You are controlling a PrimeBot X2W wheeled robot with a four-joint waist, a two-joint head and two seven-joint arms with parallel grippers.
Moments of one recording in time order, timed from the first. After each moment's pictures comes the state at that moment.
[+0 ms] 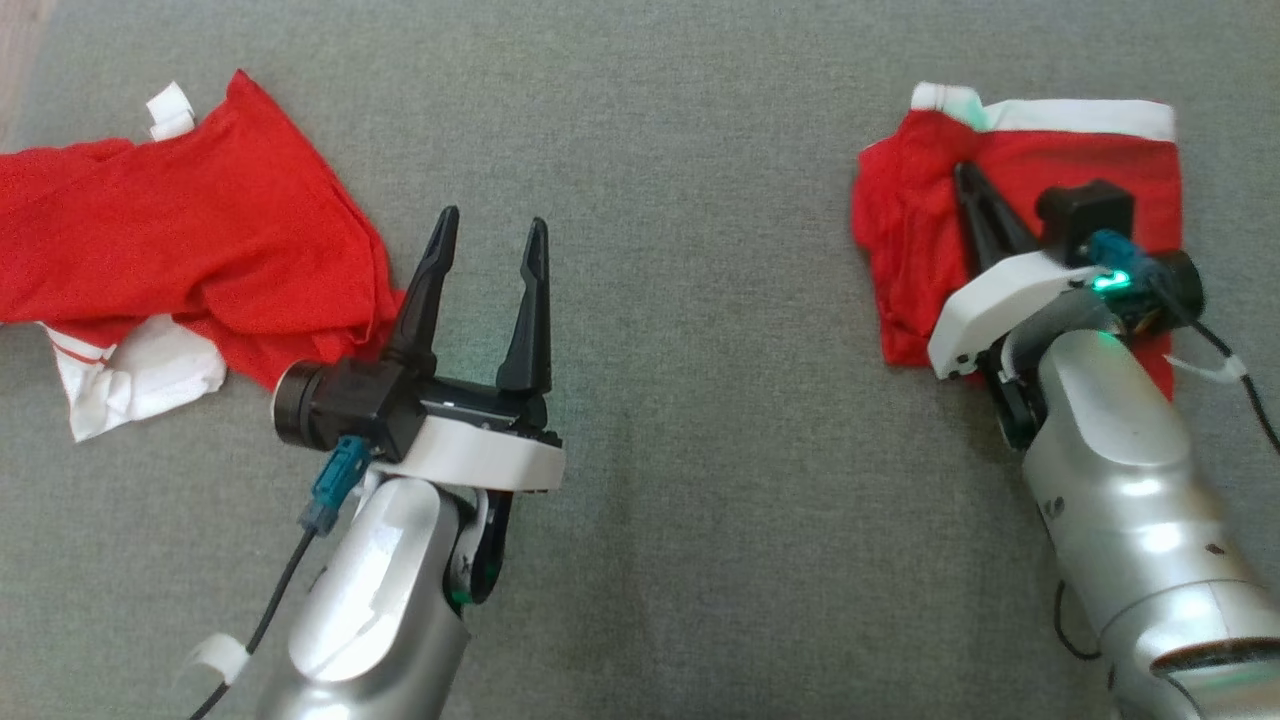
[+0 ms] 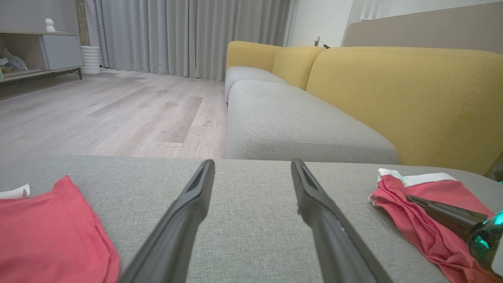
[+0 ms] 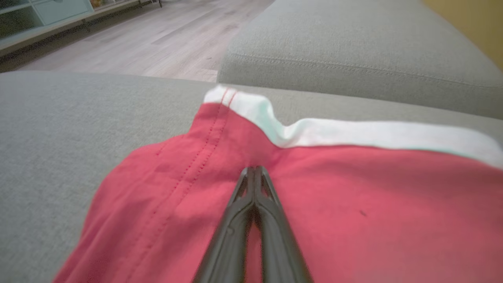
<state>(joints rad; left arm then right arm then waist) -0.41 0.04 -0.39 0.29 -0.31 0.04 -0.26 -0.76 -0.07 0.07 0.99 -0.04 0.13 -0.23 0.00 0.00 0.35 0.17</state>
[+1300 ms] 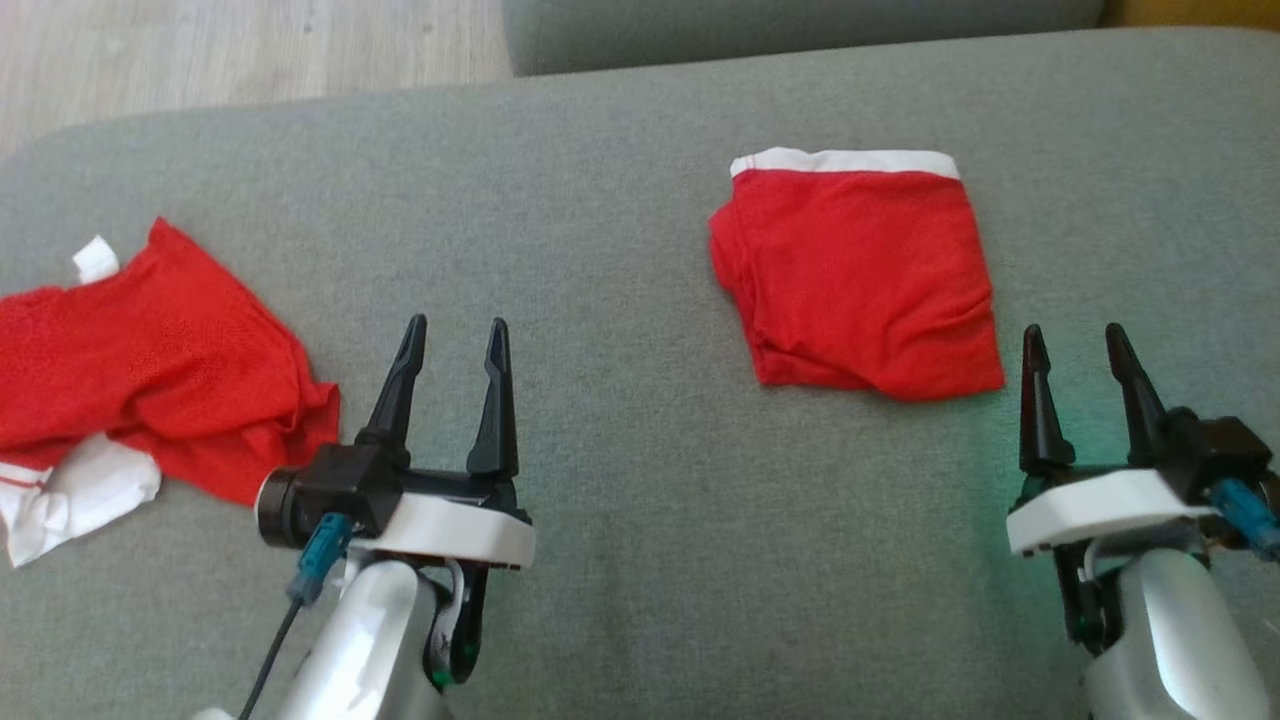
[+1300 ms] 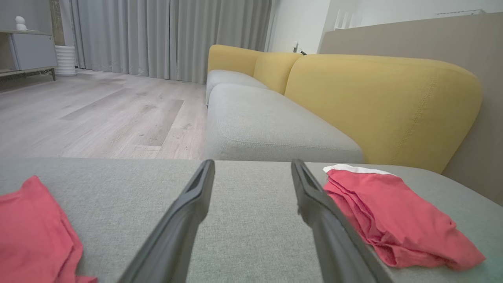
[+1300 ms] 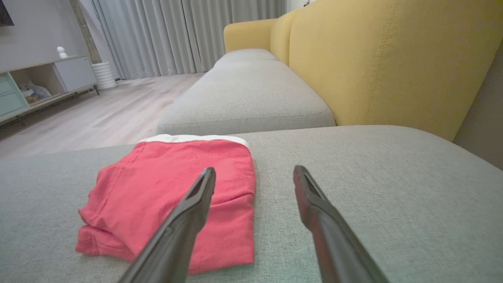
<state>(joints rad) -0.27 0.04 -0.33 0.32 -0.31 0.04 -0.26 -0.20 -0.05 -0.09 0.40 0.06 0.13 -0.25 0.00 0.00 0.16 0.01</state>
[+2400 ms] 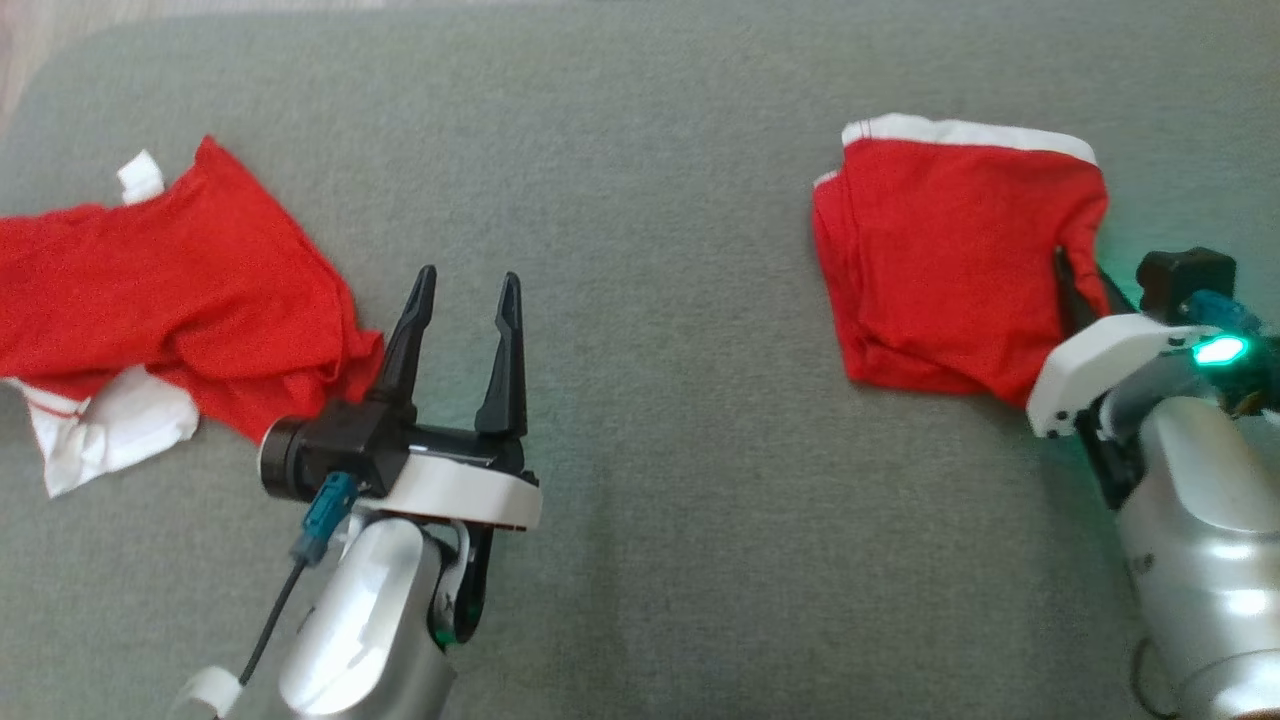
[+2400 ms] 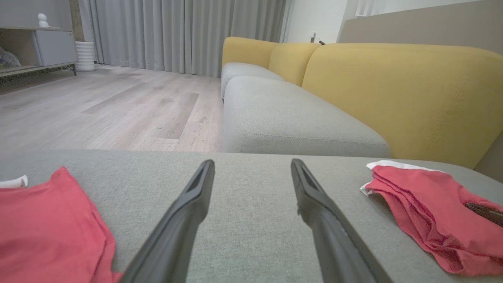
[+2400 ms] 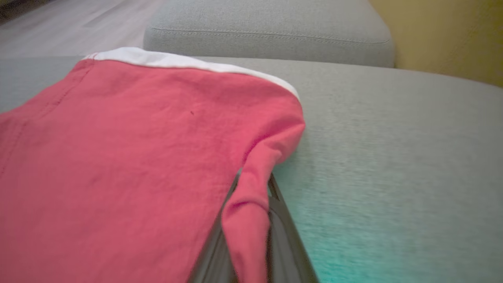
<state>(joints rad) -0.35 0.04 -0.35 0.34 -0.30 0.03 -0.26 -0.62 -0.17 -0.03 0.93 0.00 0.13 -0.12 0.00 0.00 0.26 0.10</state>
